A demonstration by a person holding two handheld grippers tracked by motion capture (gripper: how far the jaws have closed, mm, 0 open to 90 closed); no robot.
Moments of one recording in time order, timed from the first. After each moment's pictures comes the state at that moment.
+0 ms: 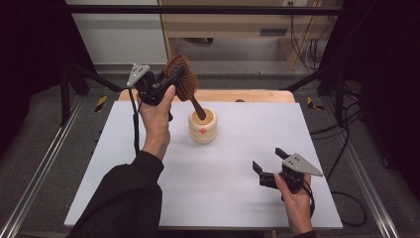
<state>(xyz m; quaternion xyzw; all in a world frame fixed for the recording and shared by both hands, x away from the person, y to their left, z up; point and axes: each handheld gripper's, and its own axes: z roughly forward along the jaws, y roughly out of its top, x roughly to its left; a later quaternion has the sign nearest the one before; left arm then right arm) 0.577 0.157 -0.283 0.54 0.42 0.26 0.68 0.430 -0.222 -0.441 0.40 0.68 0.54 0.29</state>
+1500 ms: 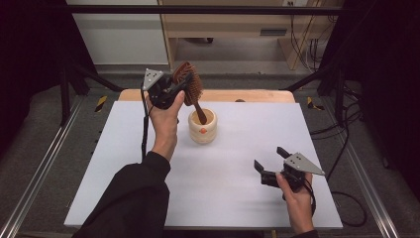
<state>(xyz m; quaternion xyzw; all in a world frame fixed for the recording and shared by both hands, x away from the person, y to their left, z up) 0.590 0.137 -0.308 0.56 0.42 0.28 0.65 0.433 -0.226 -0.441 0.41 0.67 0.54 0.29</state>
